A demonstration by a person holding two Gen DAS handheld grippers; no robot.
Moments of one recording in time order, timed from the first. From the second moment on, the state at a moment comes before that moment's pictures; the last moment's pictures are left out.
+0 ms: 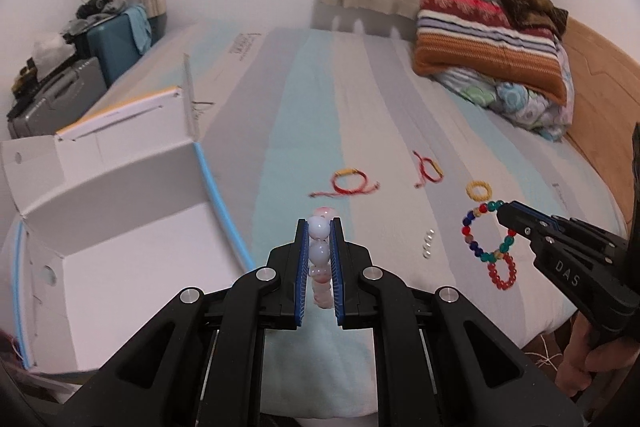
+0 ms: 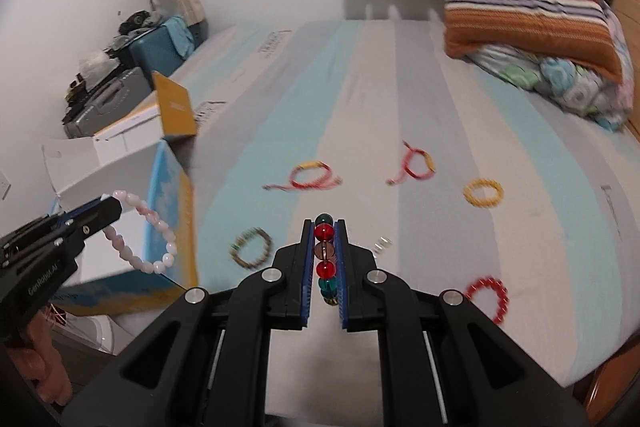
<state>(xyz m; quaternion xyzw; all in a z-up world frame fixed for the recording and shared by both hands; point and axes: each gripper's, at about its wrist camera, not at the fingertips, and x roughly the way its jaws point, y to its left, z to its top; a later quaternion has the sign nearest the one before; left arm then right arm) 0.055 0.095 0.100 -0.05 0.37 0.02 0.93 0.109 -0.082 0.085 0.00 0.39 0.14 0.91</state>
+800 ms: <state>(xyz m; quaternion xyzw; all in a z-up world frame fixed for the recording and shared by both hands) -0.021 0.310 0.084 -0.13 0.39 0.16 0.90 0.093 0.185 0.081 -0.08 0.39 0.30 0.87</state>
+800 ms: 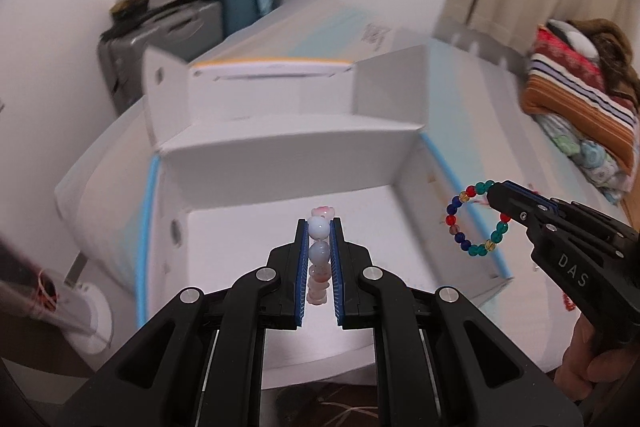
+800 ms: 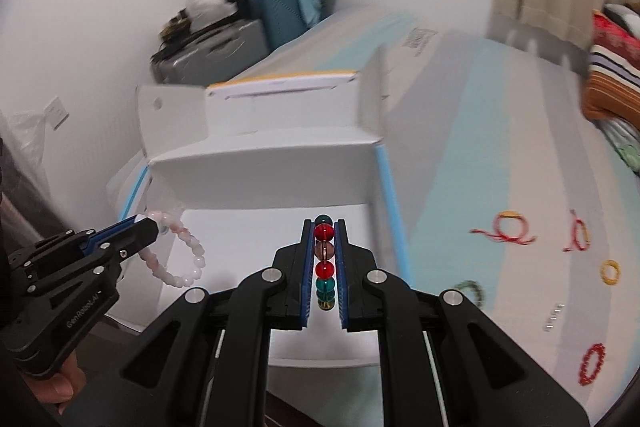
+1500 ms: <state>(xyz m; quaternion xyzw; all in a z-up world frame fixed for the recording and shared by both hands) -0.021 0.367 -0.022 -0.18 0.50 0.19 0.83 0.114 0.258 -0.020 -0.13 0.51 0.28 0.80</state>
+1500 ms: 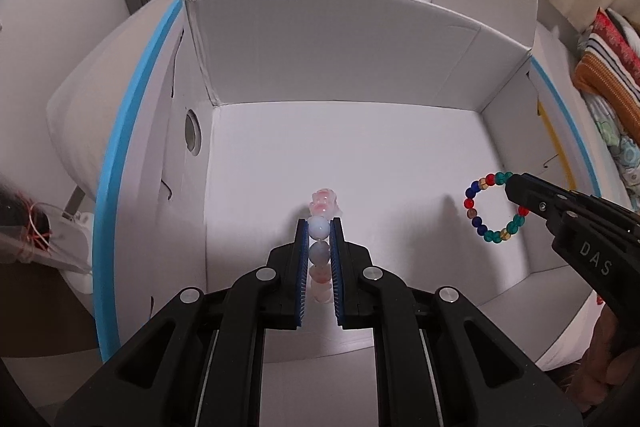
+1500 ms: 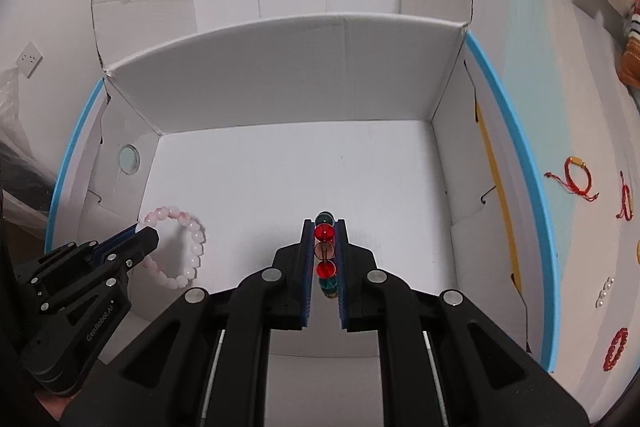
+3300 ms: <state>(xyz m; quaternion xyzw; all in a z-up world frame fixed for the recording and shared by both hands) 0.050 0.069 0.043 -0.04 0.36 0.05 0.93 0.097 -0.134 0.056 -0.02 0.35 0.06 0.93</state>
